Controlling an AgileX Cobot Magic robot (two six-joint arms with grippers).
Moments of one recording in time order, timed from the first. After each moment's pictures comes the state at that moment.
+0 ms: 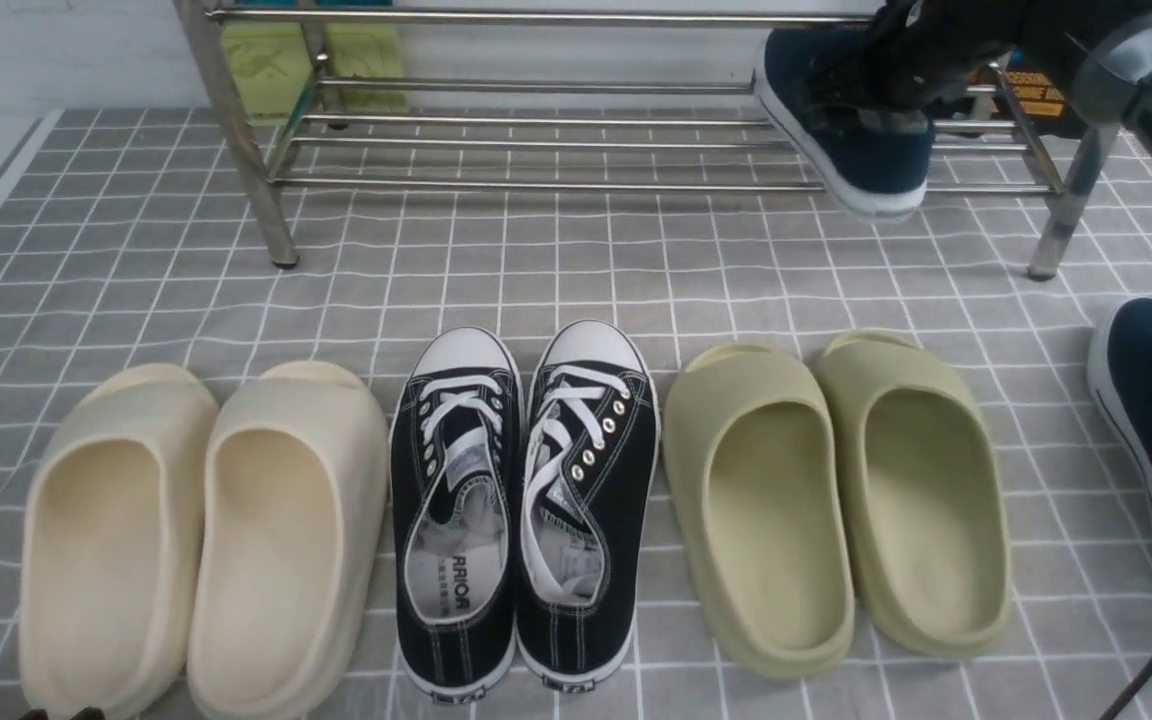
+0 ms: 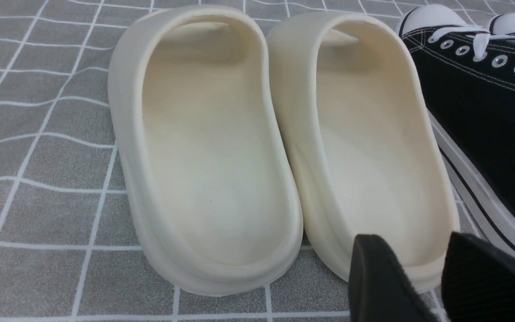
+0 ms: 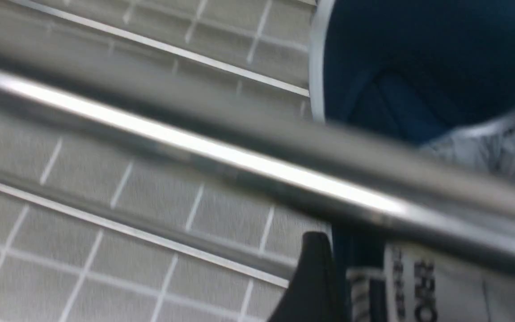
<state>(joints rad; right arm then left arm) 0.18 2.45 -2.51 0.04 0.92 -0.09 -0.07 -0.01 0.03 -0.14 0.40 -0.03</state>
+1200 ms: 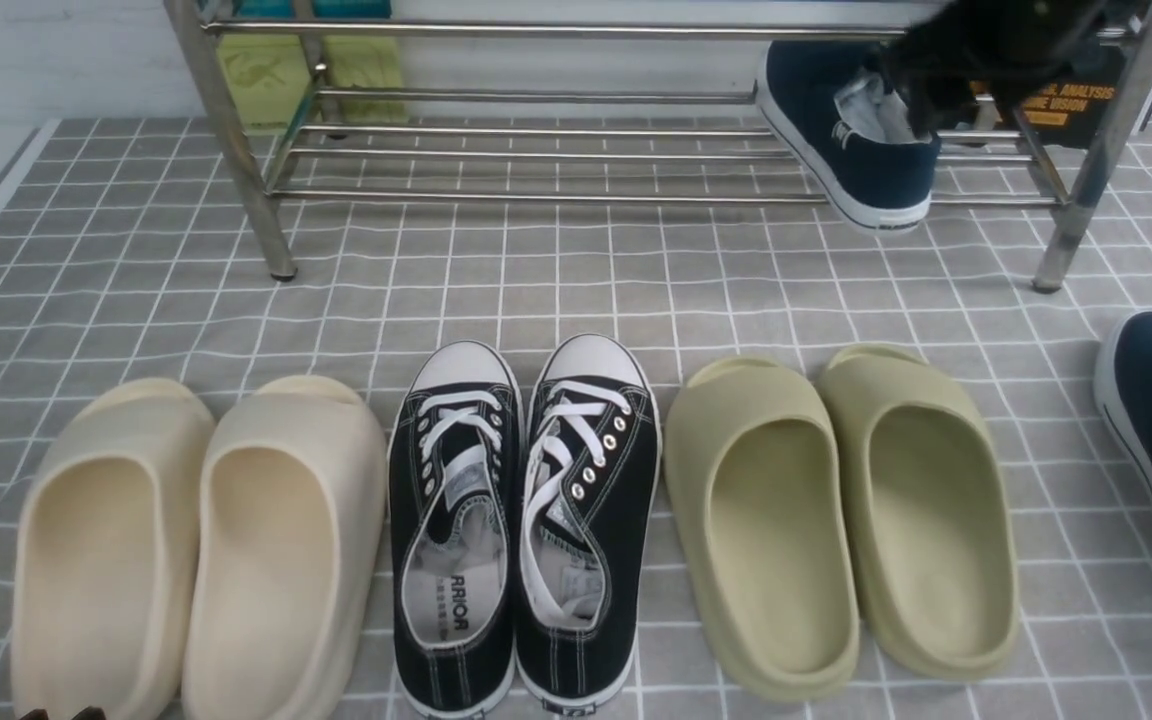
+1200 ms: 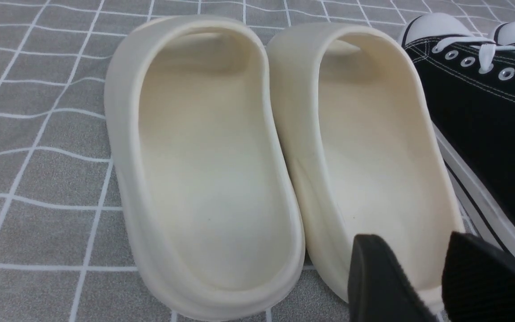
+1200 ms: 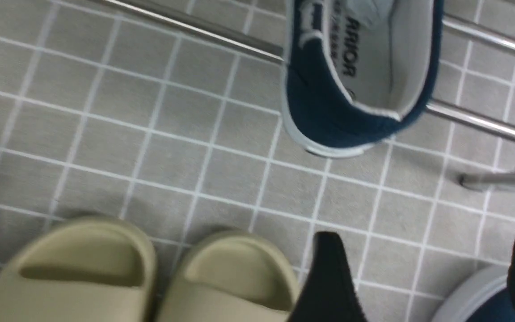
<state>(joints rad) 0.23 2.08 -2.19 -0.12 1.26 0.01 -0.07 -0.01 0.03 -0.14 0.40 -0.03</state>
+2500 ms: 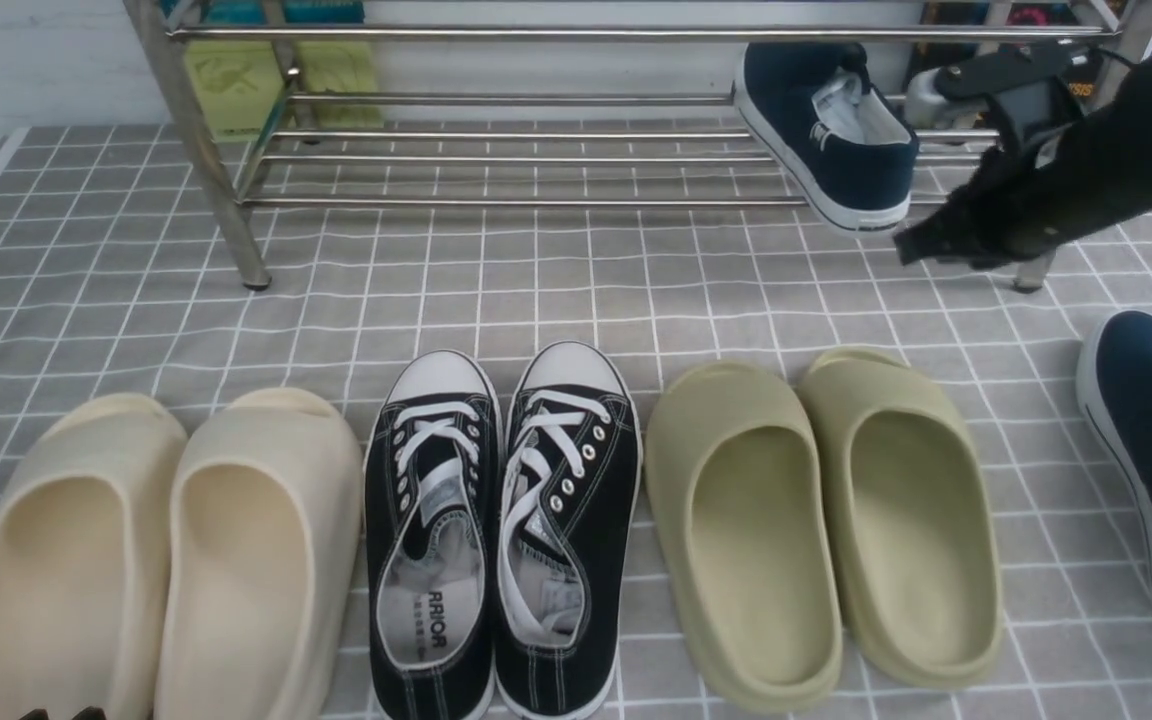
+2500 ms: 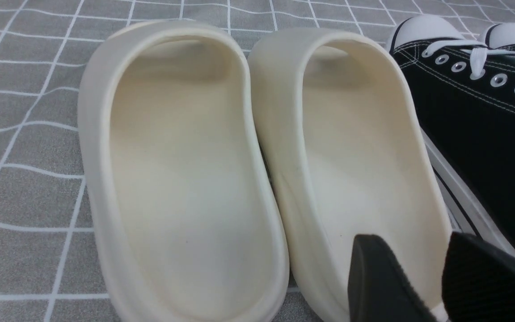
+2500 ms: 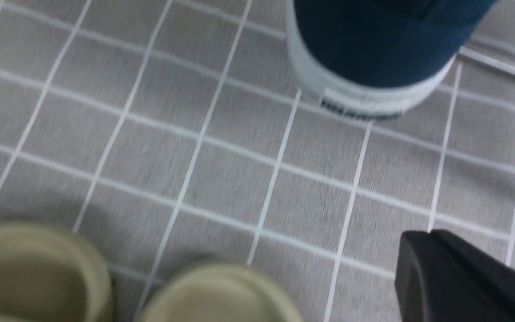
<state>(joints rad) 0.16 1.88 -1.41 0.09 0.40 -0.18 -0.07 -0.01 0.03 -0.14 0.40 -0.03</state>
